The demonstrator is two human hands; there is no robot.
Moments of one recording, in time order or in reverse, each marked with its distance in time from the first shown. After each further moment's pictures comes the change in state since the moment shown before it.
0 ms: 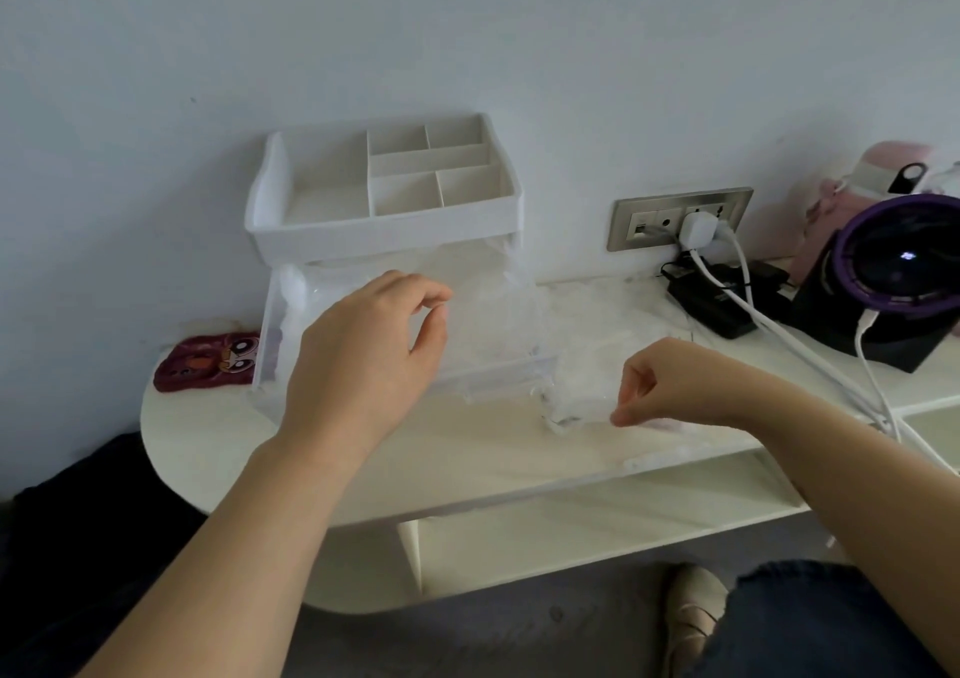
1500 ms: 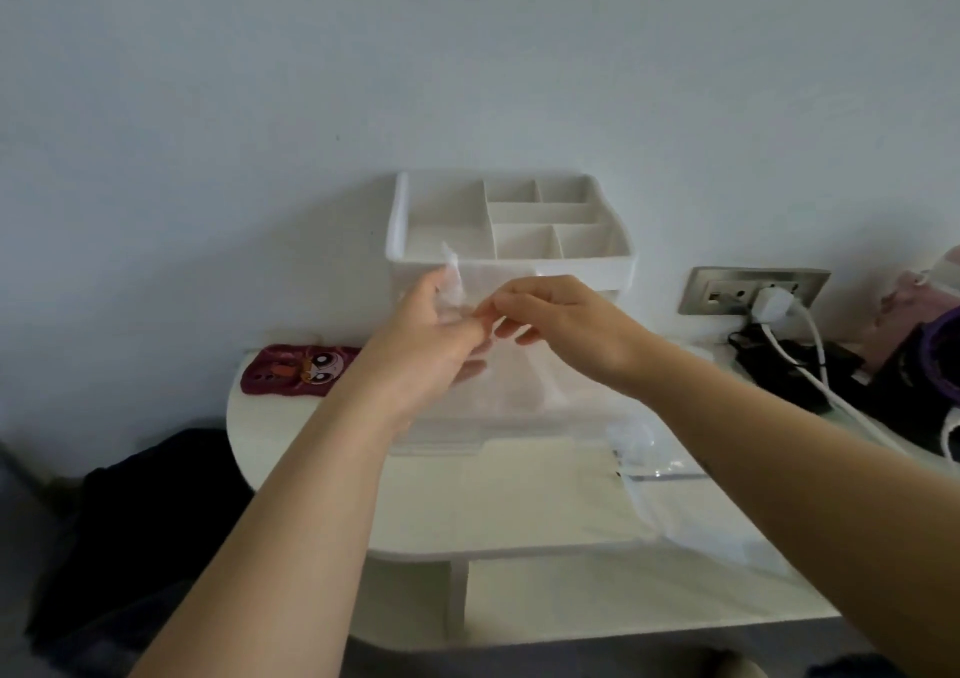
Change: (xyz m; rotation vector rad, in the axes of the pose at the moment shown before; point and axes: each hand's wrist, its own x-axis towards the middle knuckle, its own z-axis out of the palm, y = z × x) left_hand 0.020 -0.037 -0.039 -1.028 -0.208 -0.615; right_hand 0.023 -0.195 0.007 0.415 0.078 -0.523
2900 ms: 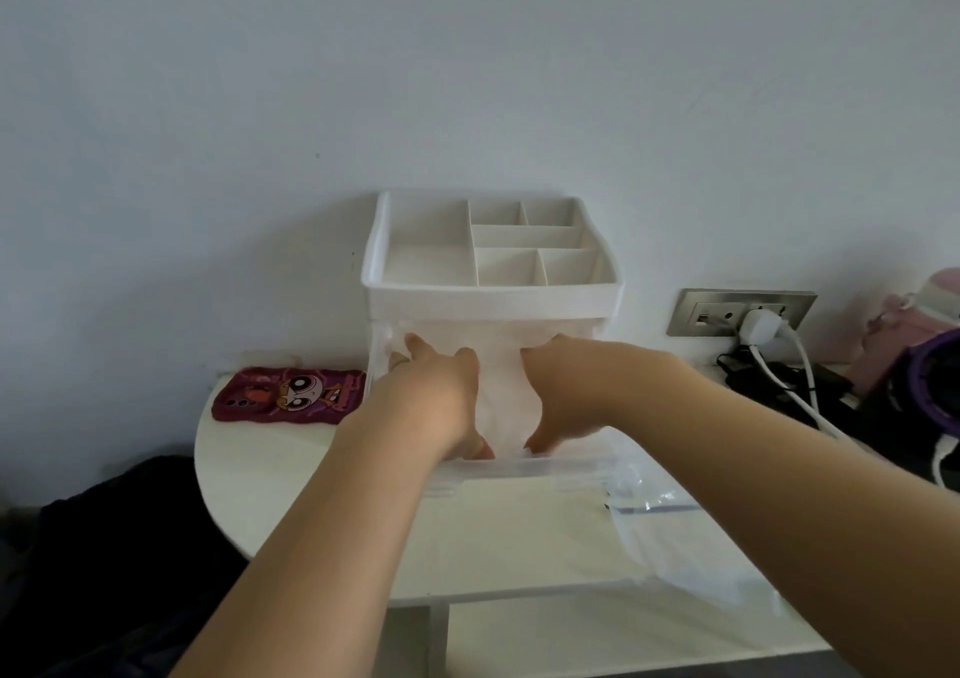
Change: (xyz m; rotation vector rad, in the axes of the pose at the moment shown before) left_hand 0.017 -0.002 0.019 1.402 -0.205 -0.159; right_hand 0.004 -0.002 -0.007 -1.108 -0.390 0.305
